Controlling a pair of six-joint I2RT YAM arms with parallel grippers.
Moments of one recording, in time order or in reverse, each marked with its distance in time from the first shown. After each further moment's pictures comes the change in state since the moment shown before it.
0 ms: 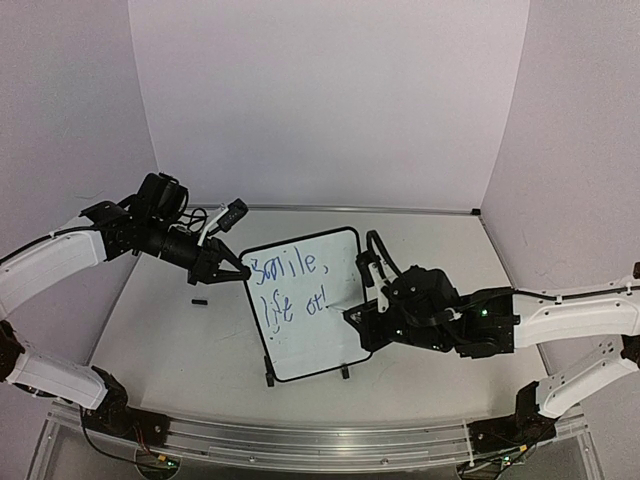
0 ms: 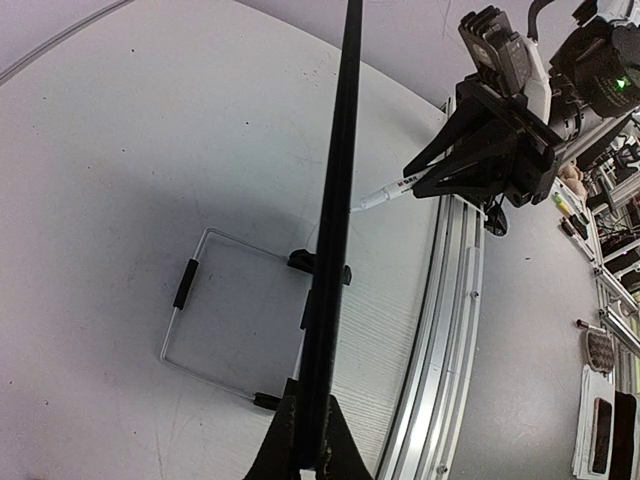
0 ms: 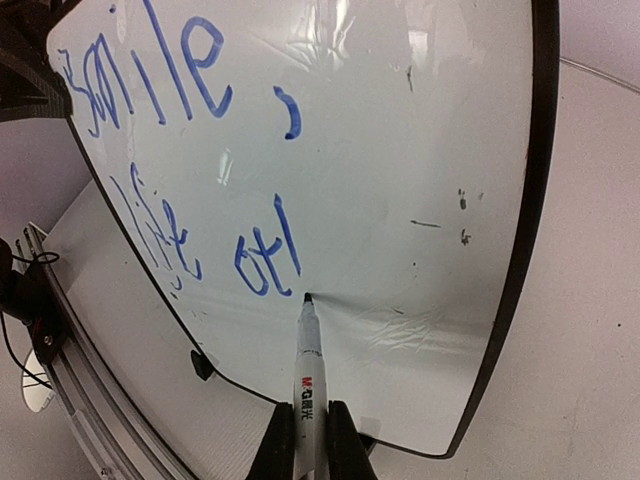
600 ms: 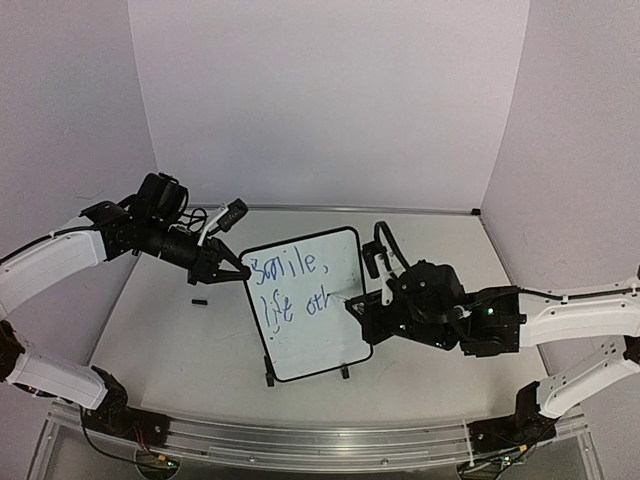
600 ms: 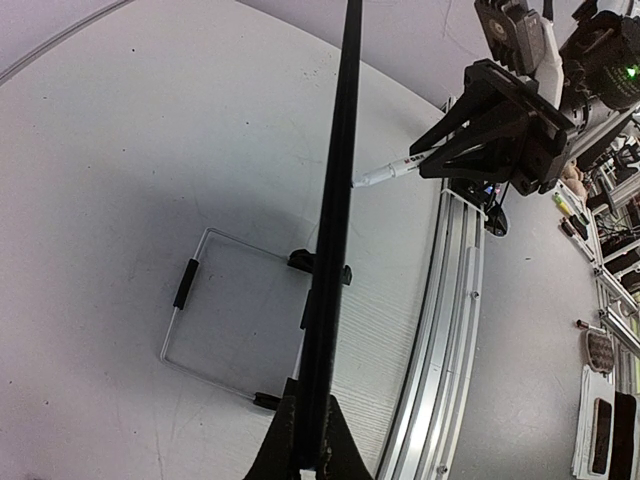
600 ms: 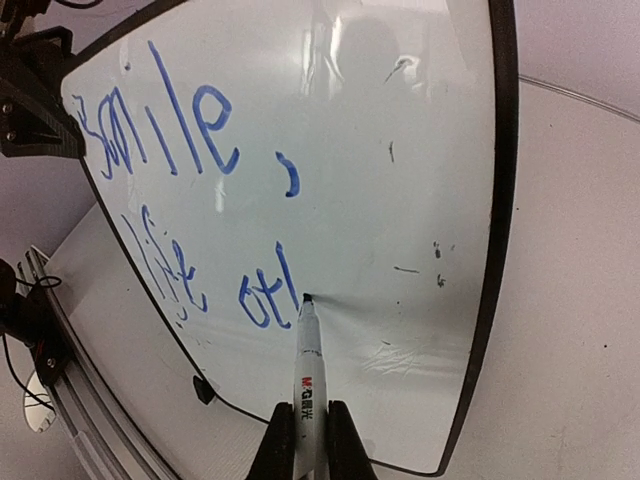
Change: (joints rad) left arm 0.001 0.000 0.000 0.000 0.000 0.000; right arm 0.000 -0.019 0.000 0.036 0.042 -0.022
